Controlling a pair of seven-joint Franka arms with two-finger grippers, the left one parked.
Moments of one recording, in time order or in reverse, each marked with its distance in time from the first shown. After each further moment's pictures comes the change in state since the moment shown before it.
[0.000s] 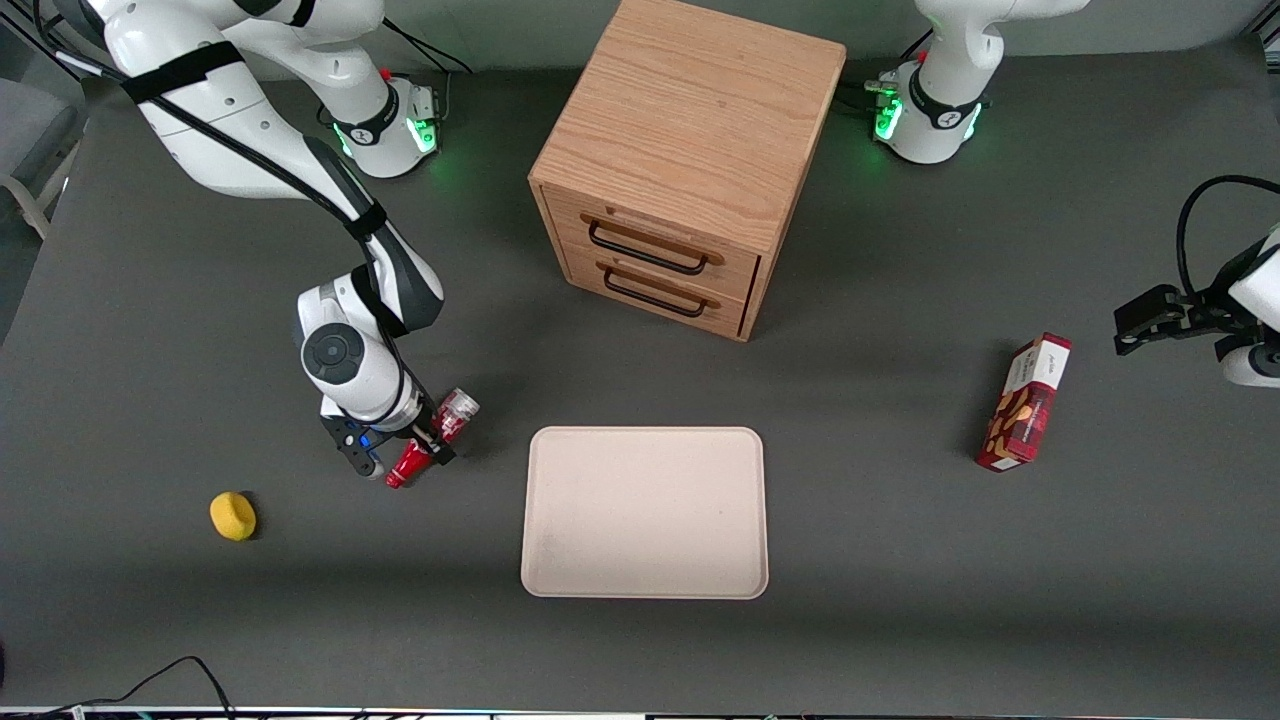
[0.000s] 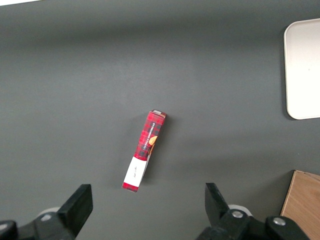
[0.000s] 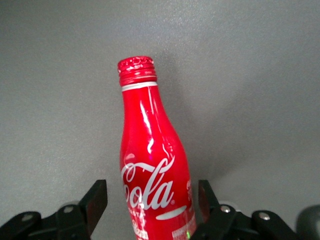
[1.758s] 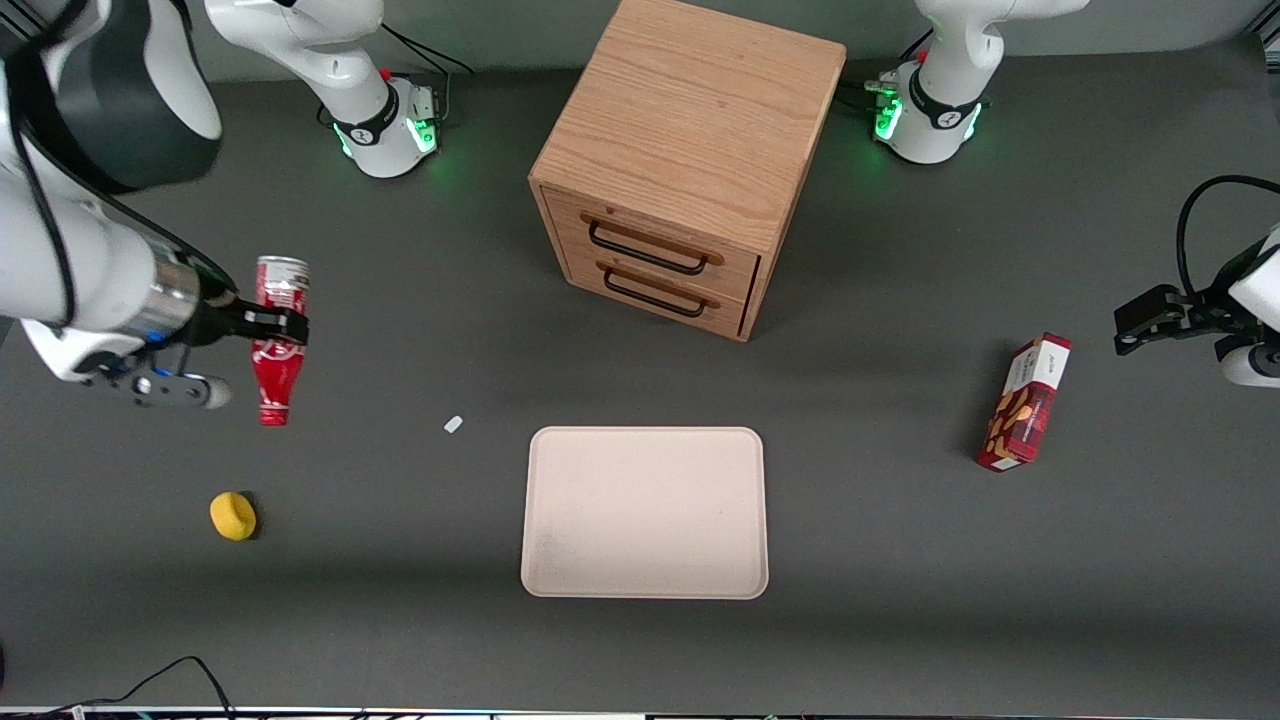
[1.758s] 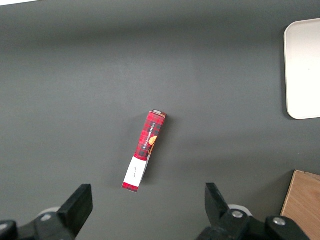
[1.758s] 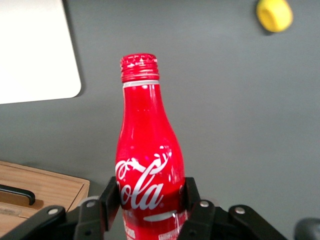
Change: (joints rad) arm -0.037 -0.240 0.009 0.623 0.227 -1.098 -0.962
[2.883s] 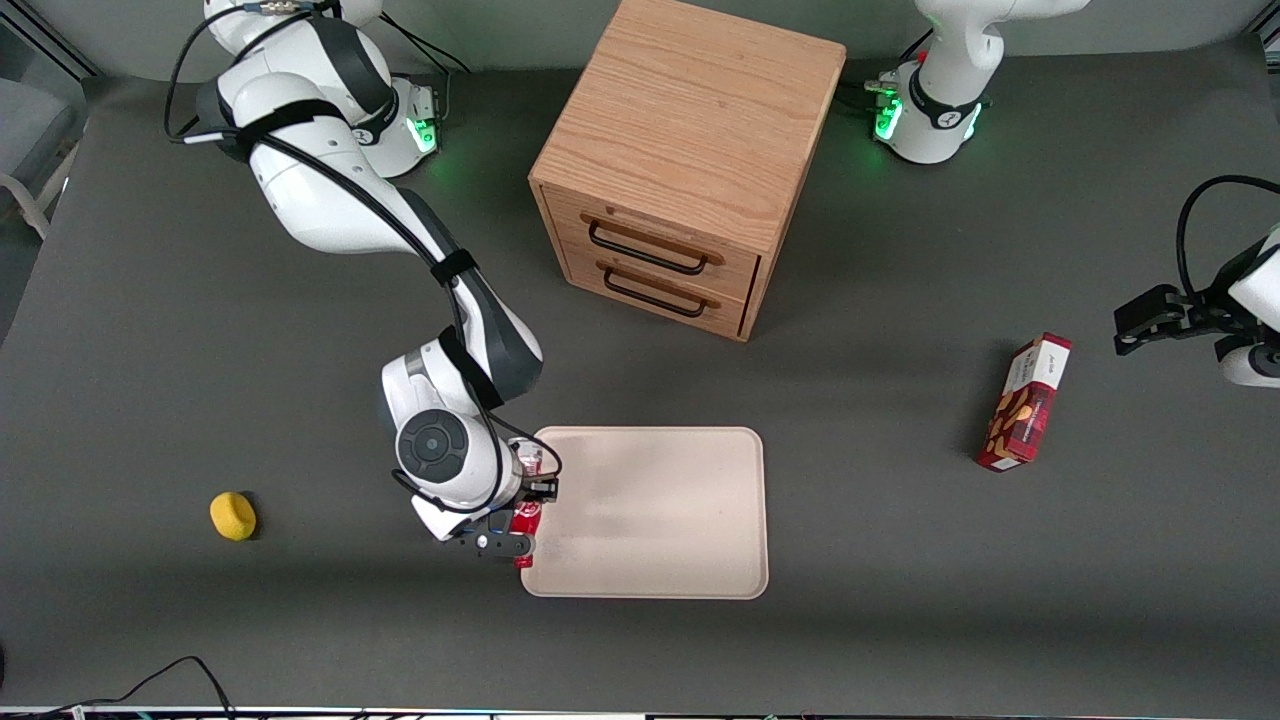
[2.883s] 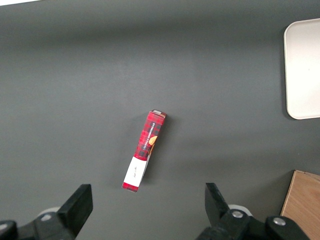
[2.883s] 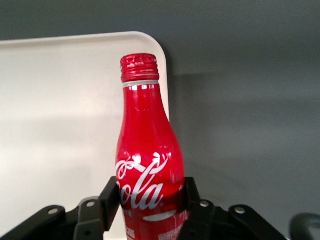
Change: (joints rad) arm 0.294 0.671 -0.068 0.303 -0.072 0.602 0.222
